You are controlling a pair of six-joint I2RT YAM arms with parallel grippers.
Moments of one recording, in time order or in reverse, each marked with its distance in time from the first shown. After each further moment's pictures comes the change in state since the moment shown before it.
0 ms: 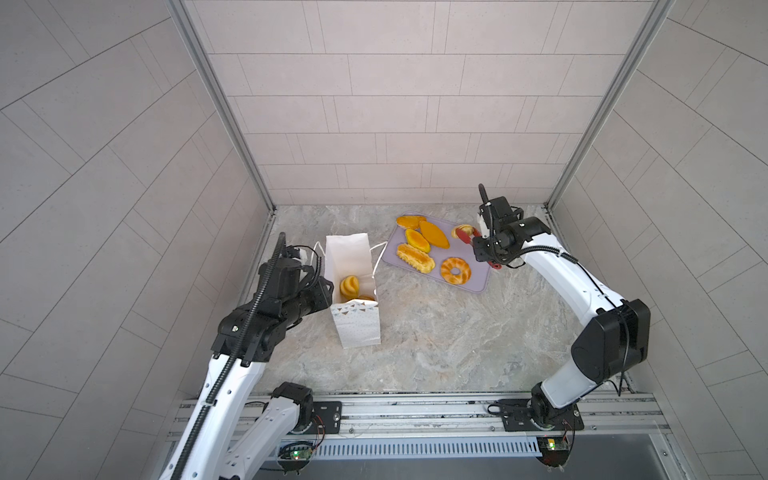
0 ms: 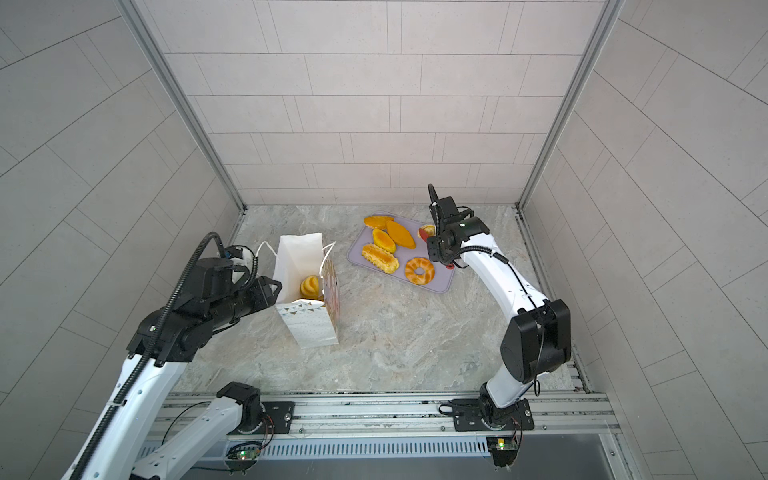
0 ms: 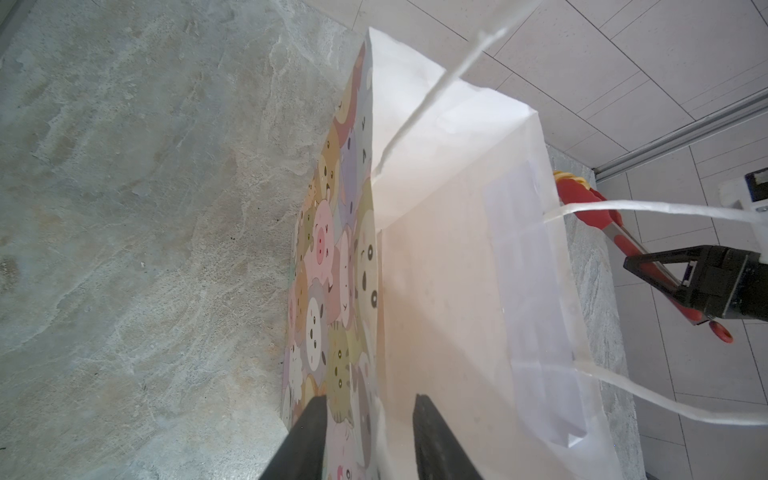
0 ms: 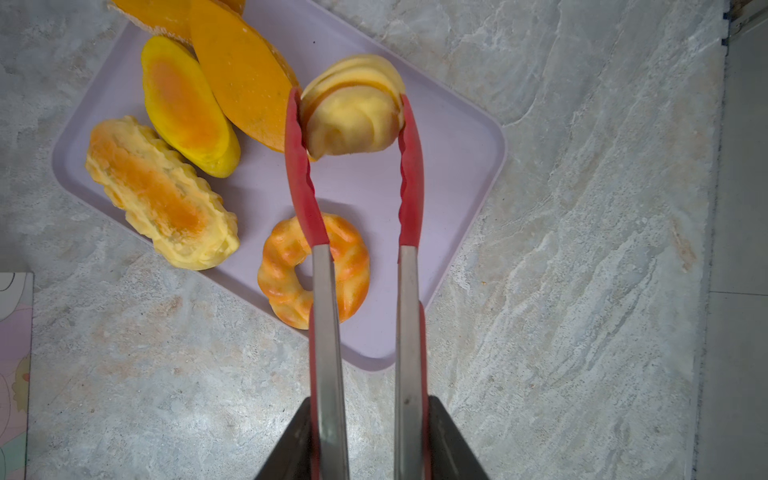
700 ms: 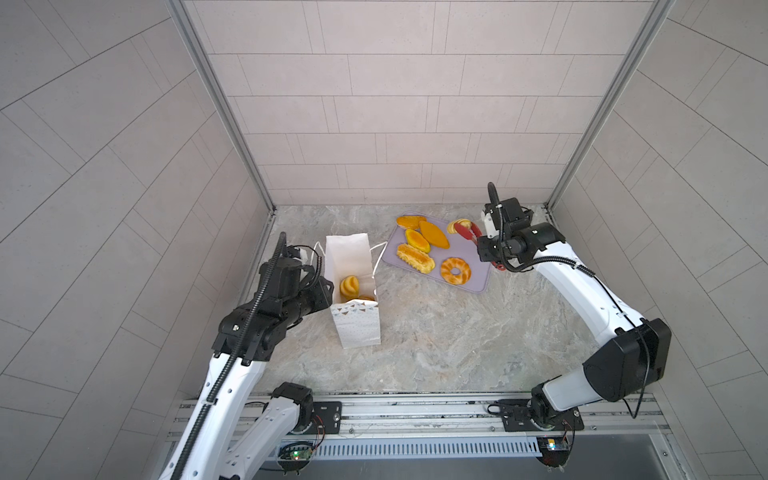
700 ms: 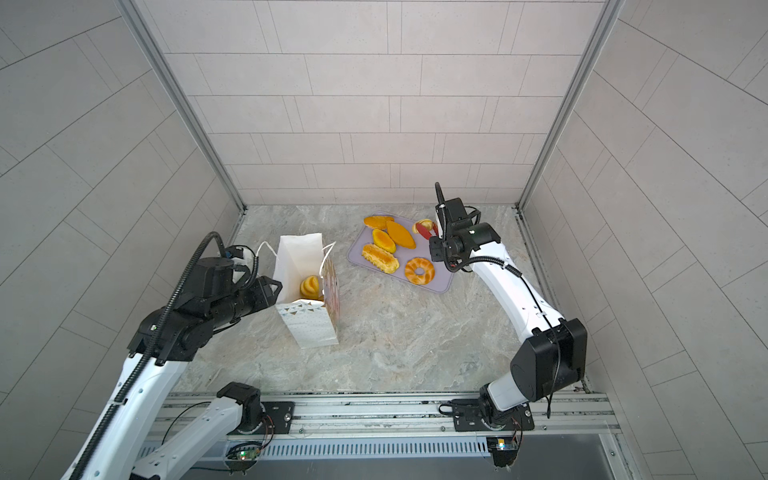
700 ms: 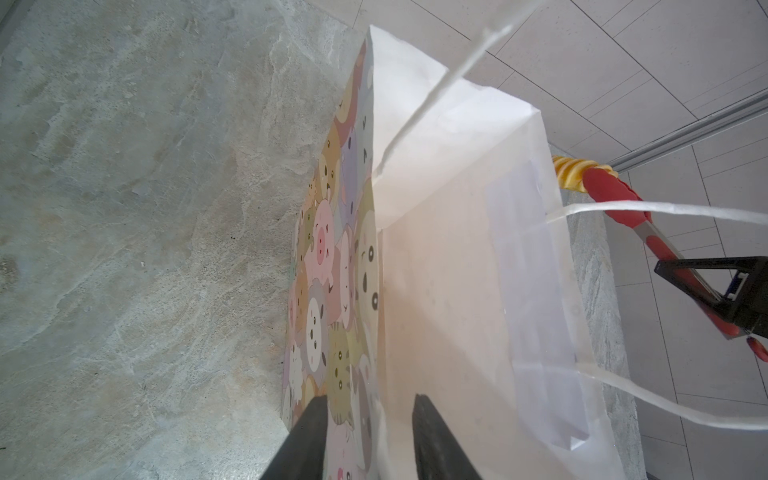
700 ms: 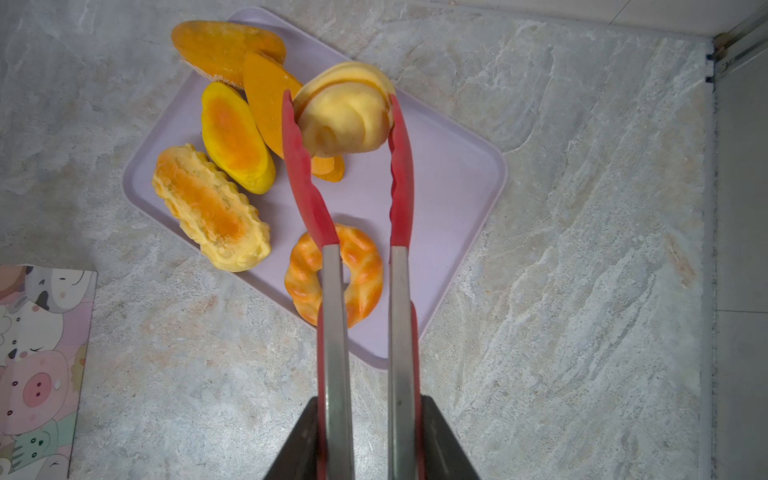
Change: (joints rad) left arm 0.000 0.005 0.000 0.000 0.000 0.000; right arm 0.000 -0.103 -0.034 0.030 -0.044 -0.005
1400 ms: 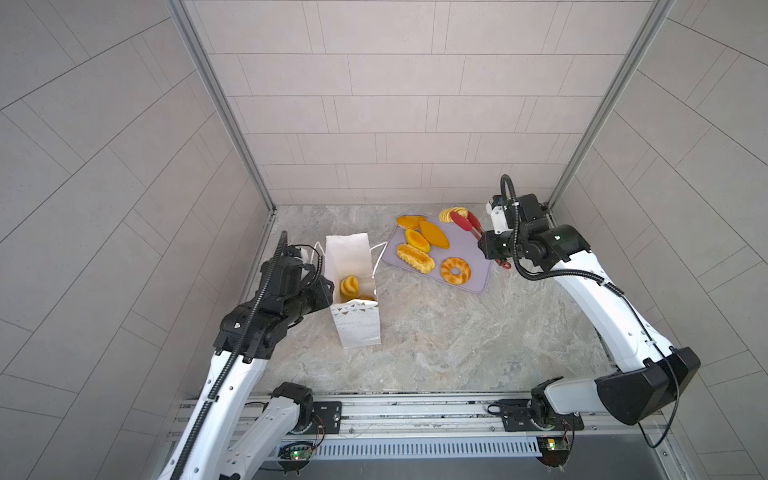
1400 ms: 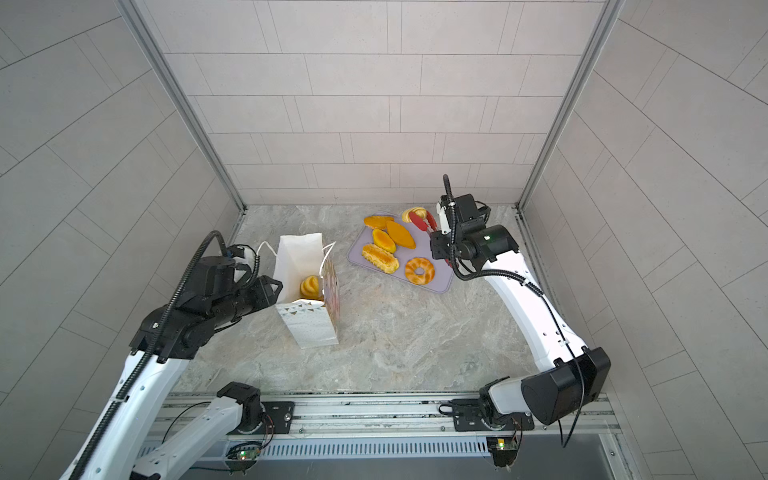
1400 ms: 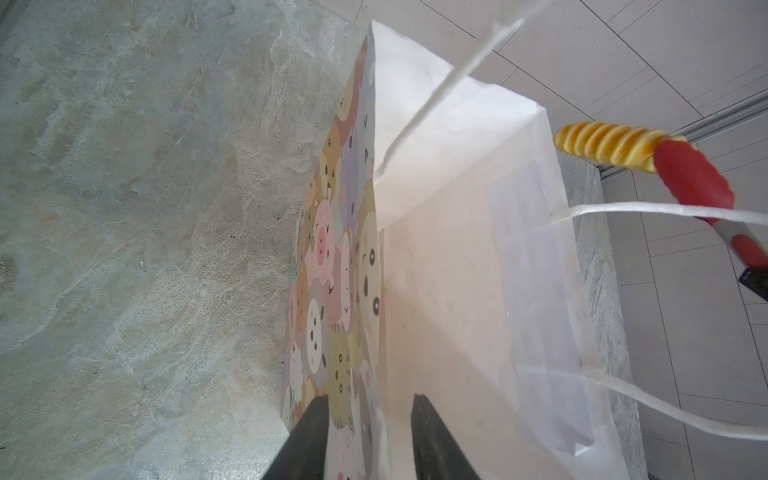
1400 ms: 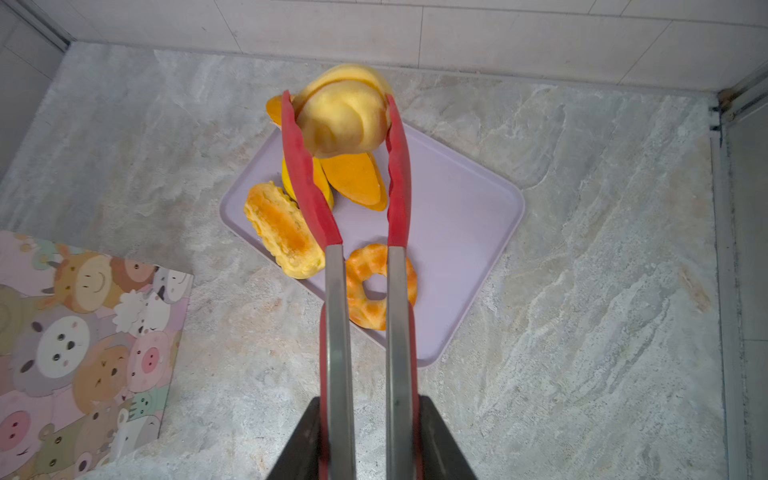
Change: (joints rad) left arm 0.000 0.011 0.000 0.003 0.000 -0.001; right arm 0.040 -0.122 0.079 -0.054 -0.072 0.026
